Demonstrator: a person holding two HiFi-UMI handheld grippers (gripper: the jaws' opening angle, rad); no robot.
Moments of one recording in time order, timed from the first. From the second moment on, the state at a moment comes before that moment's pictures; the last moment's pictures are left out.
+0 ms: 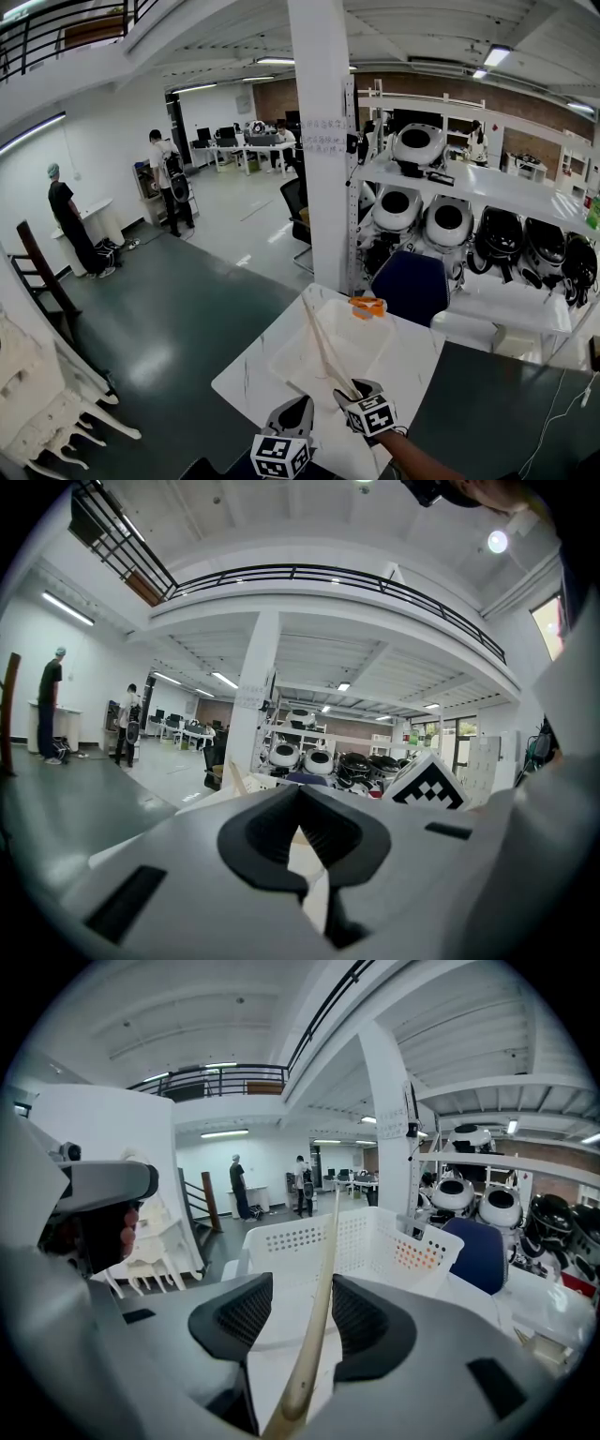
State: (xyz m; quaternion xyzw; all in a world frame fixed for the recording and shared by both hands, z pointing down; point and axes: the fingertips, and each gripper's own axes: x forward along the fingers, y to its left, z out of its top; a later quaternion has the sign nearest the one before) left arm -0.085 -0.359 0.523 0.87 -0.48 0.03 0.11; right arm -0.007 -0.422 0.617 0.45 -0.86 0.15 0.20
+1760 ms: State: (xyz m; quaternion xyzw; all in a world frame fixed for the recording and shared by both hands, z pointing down) left arm -0.056 -0.345 0.515 0.88 -0.47 0.04 0.09; right arm 0.031 -0.397 0.589 0.46 -0.86 0.15 0.15
